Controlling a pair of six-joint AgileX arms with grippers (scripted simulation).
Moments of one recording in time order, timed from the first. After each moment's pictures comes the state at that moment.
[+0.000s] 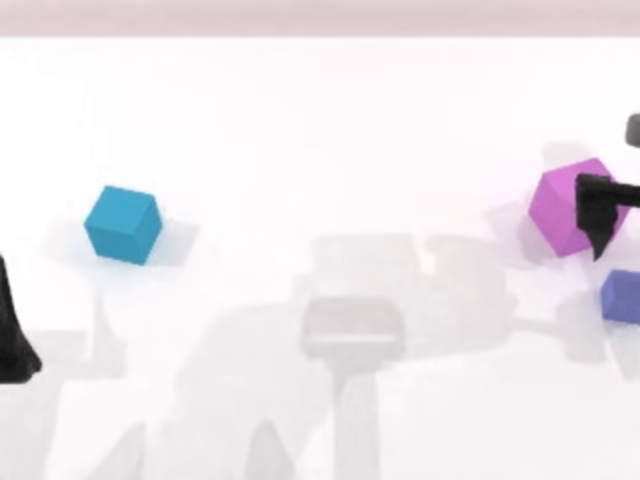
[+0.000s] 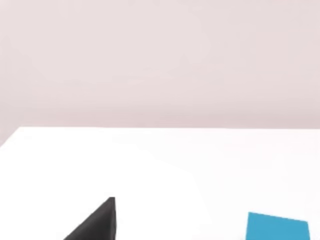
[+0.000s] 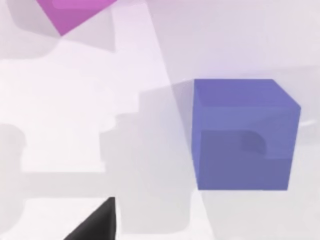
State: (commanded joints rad) left arm 0.00 0.00 0.00 0.00 0.00 0.00; right arm 0.11 1.86 1.36 -1.06 0.00 0.31
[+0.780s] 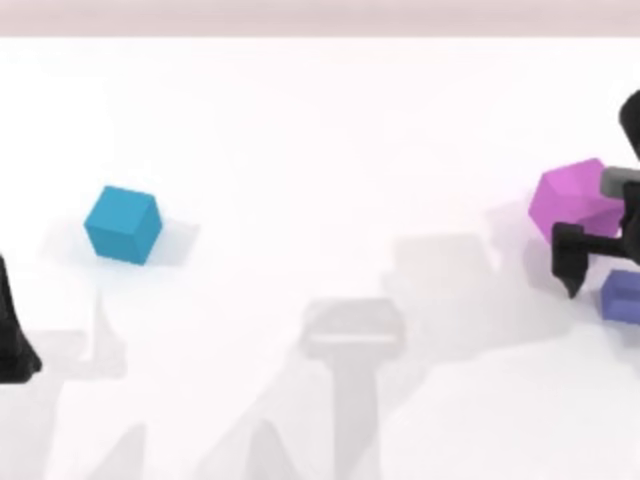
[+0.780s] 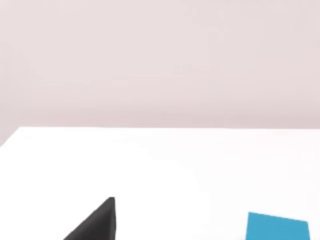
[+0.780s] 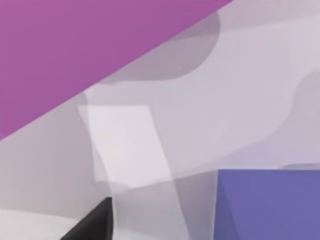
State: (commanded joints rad) left arm 0.00 0.00 0.00 0.00 0.00 0.00; right arm 0.11 2.01 1.17 -0.73 0.00 0.31
